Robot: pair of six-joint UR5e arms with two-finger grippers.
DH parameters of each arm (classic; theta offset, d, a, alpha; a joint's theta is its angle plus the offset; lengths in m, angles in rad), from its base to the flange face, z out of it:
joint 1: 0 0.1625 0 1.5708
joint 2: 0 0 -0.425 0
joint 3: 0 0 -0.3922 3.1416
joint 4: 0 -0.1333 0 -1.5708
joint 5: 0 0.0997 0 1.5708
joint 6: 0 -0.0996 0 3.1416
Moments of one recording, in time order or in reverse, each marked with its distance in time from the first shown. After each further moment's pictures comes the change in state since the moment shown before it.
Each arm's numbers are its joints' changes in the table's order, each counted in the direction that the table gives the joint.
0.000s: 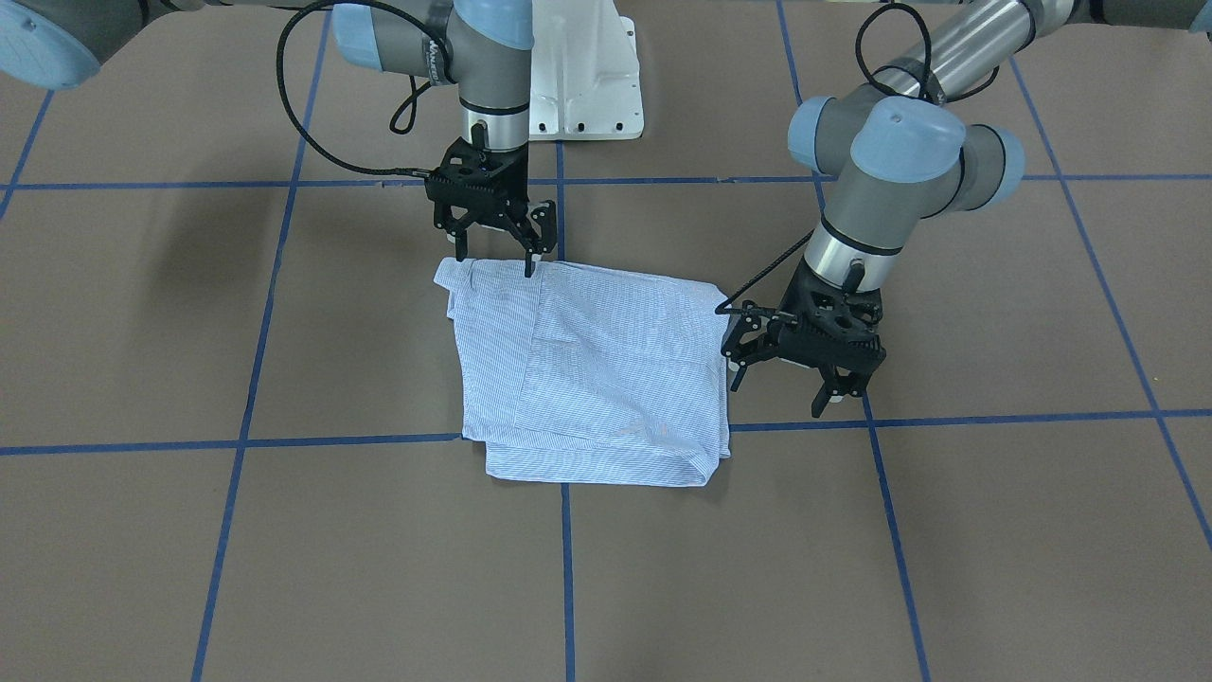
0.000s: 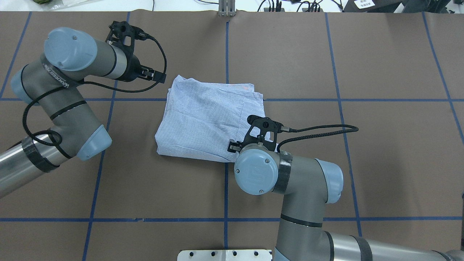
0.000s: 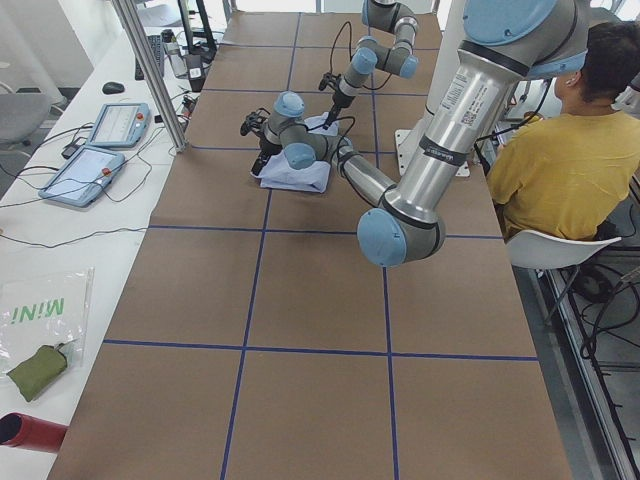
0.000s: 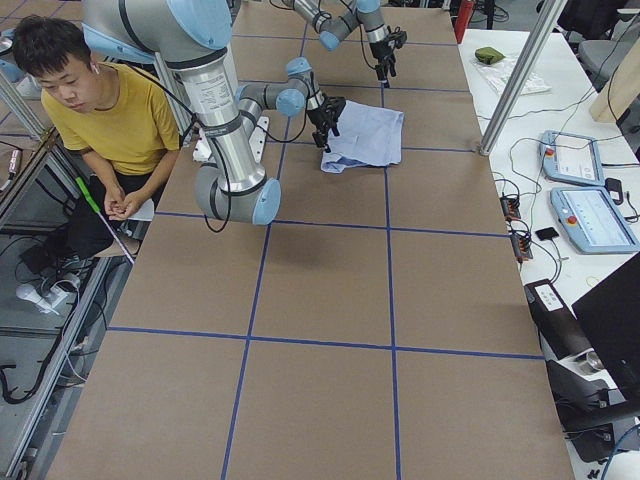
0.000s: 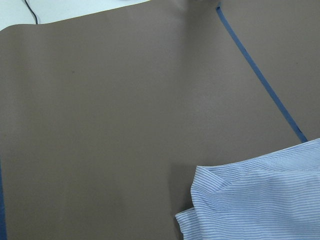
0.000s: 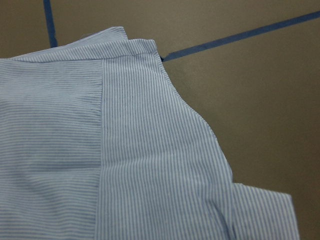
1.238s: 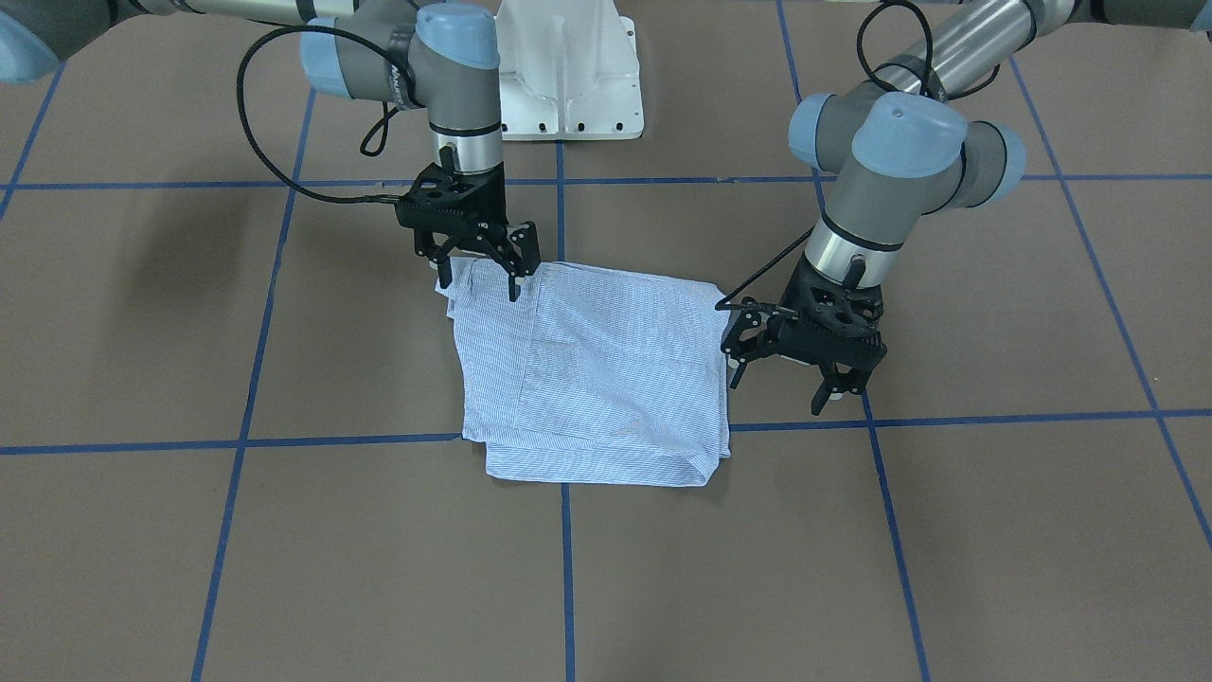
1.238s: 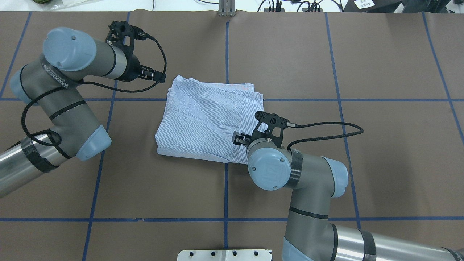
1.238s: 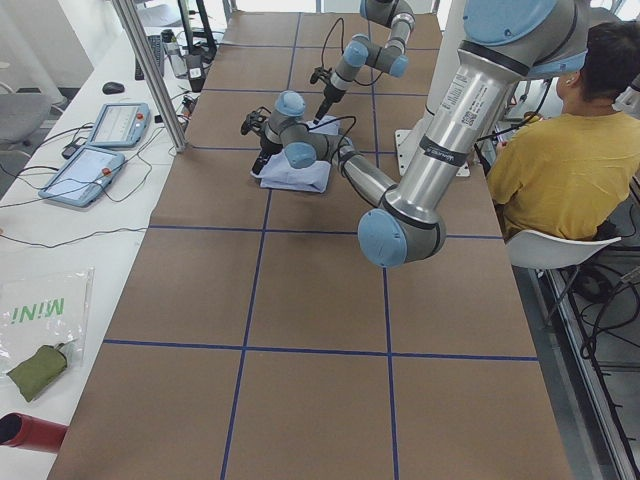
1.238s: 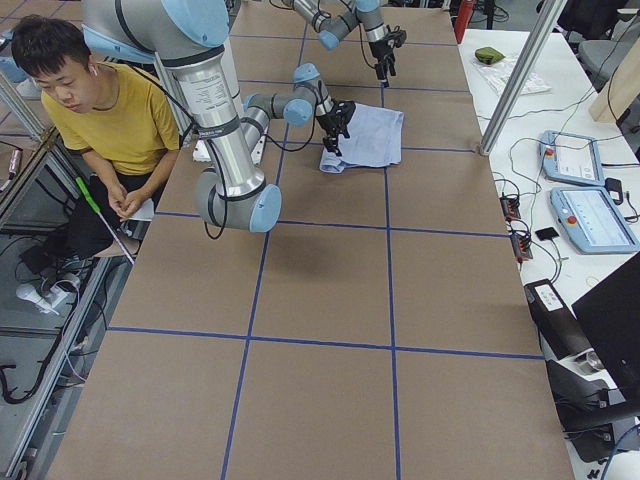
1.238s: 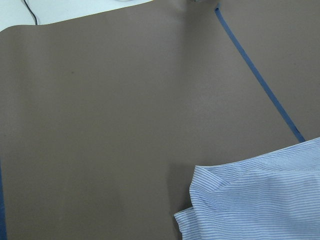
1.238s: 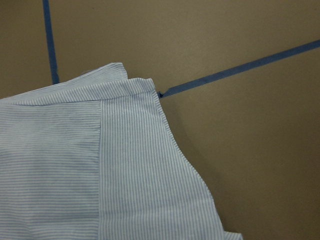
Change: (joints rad) left arm 0.000 0.016 -0.026 -0.001 0.000 0.002; right arm 0.113 -0.043 0.070 -0.027 0.124 0.087
